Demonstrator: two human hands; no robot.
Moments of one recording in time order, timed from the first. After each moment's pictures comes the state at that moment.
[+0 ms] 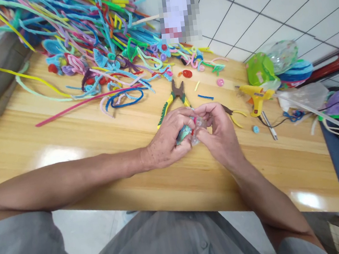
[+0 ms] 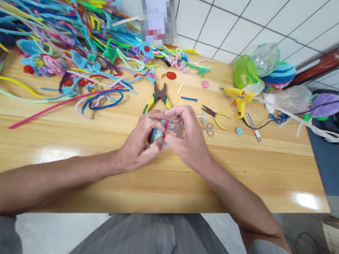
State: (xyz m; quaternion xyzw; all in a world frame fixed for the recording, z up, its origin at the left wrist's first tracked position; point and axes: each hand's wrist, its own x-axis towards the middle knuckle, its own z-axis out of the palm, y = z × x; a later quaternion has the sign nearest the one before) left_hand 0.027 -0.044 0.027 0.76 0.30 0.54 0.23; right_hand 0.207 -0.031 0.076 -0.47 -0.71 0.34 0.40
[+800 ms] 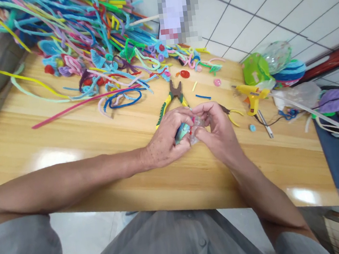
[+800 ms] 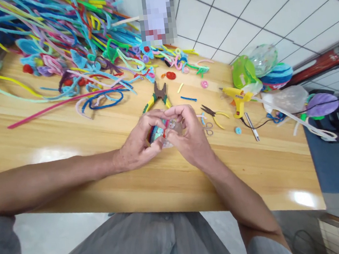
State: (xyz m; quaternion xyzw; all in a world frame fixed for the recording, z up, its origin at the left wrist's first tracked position) left_hand 0.028 -0.044 0.023 0.74 0.30 0.54 0.25; right_hand 0.215 -0.028 0.077 -0.45 -0.72 0.36 0.39
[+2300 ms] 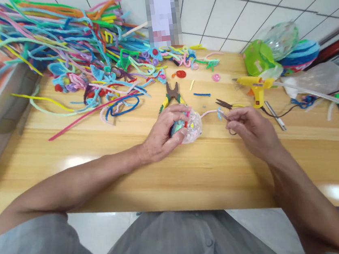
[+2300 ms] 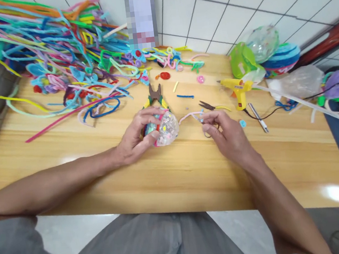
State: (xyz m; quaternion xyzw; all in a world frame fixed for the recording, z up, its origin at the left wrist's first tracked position) left_hand 0.013 -0.028 0.025 0.78 0.28 0.50 0.27; right_hand 0.330 -0.023 0.068 -0.50 -0.77 0.24 0.31
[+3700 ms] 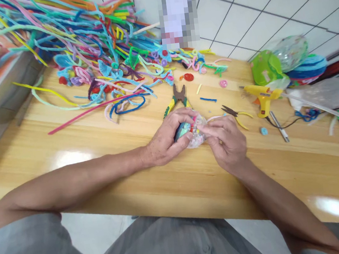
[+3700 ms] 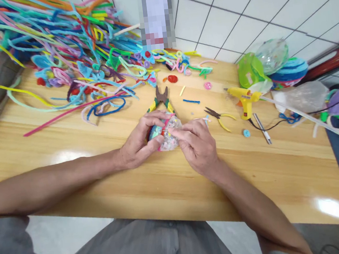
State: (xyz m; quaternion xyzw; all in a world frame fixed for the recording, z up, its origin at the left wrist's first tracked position) left_hand 0.017 -0.030 0.021 0.75 0.26 0.53 0.29; right_hand 0.243 -0.027 0.052 -0.30 -0.85 0.07 0.43
